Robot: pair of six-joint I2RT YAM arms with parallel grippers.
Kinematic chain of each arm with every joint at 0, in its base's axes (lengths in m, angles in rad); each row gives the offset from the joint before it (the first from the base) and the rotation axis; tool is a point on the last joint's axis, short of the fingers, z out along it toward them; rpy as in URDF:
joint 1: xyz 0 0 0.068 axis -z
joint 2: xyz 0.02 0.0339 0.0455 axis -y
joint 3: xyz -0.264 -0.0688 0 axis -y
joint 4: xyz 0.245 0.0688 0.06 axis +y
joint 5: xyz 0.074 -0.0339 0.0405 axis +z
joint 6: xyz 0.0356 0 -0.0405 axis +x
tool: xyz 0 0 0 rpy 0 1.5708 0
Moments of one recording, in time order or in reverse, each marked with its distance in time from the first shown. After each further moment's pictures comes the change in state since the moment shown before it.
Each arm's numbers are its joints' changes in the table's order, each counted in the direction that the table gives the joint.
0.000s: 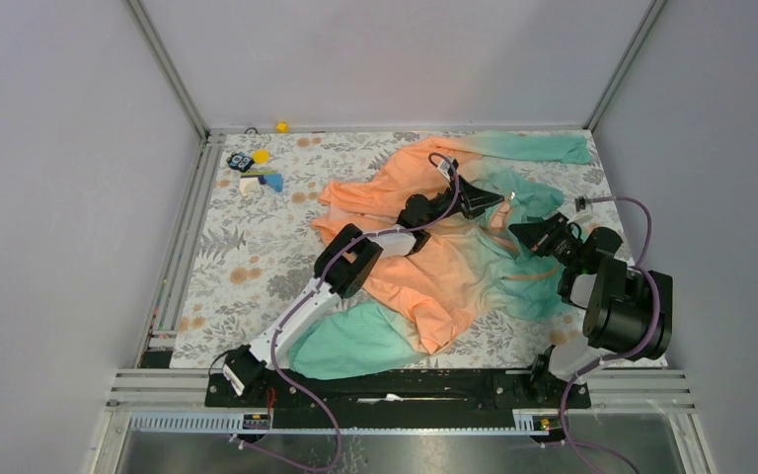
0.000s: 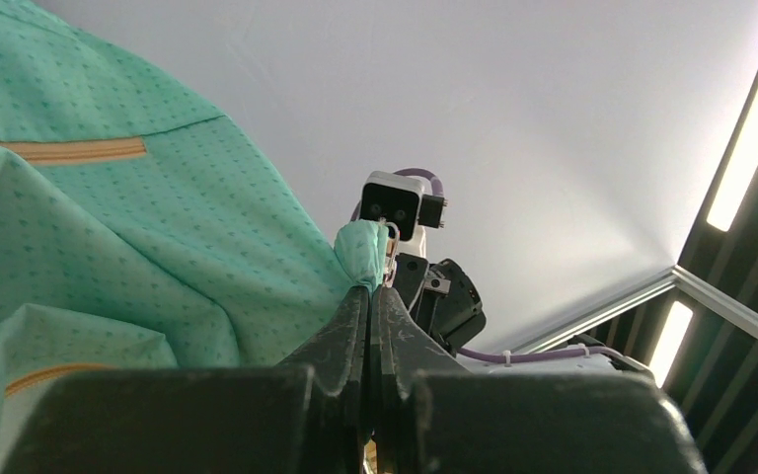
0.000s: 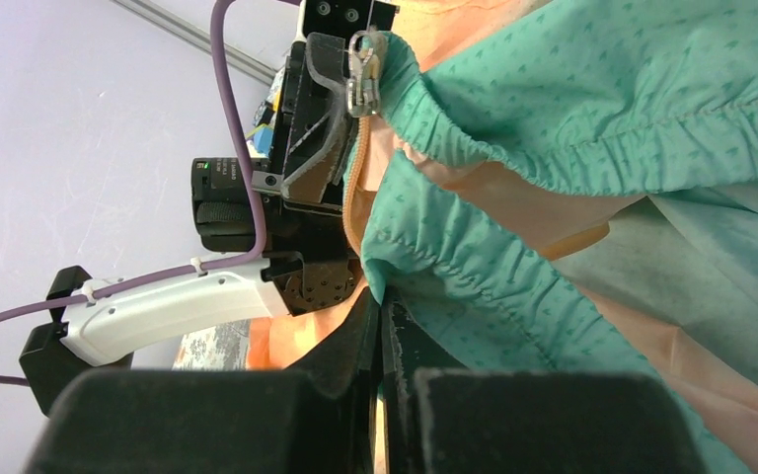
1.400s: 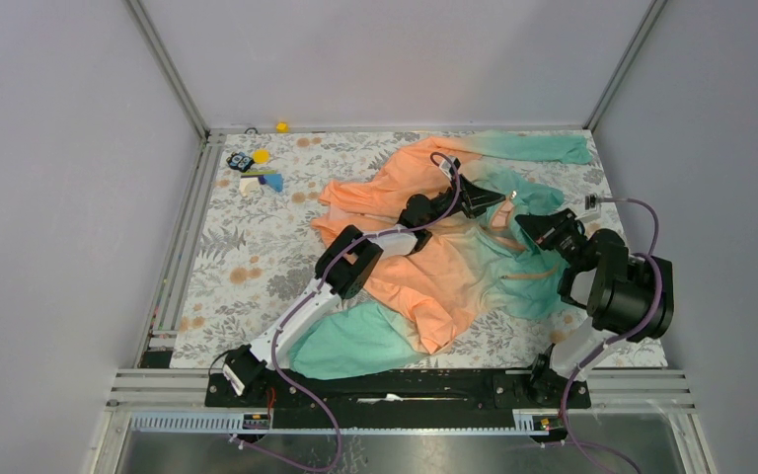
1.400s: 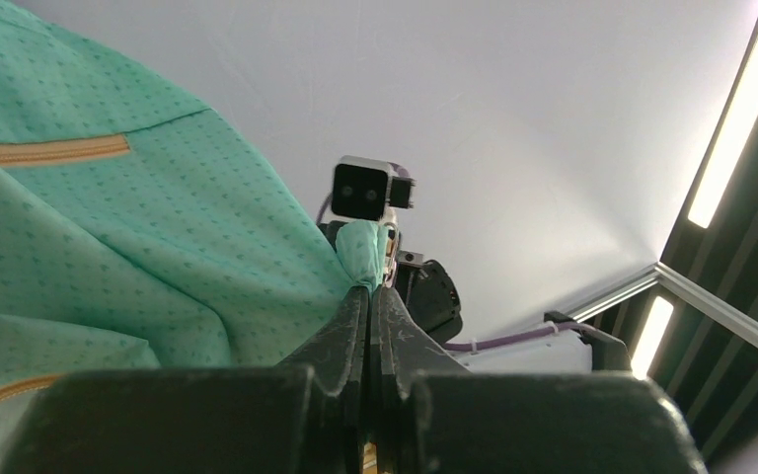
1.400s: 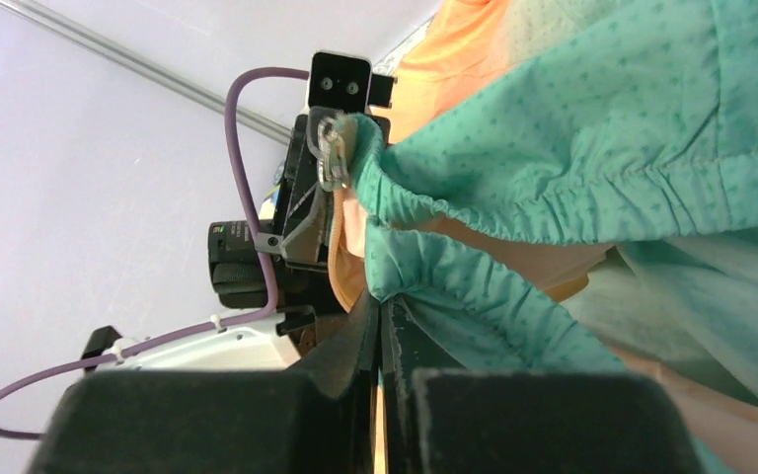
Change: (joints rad) left arm 0.003 -0.021 0.044 -0.003 -0.005 -0.041; right arm 0.014 -0.085 0.014 -0.182 -0.079 0.127
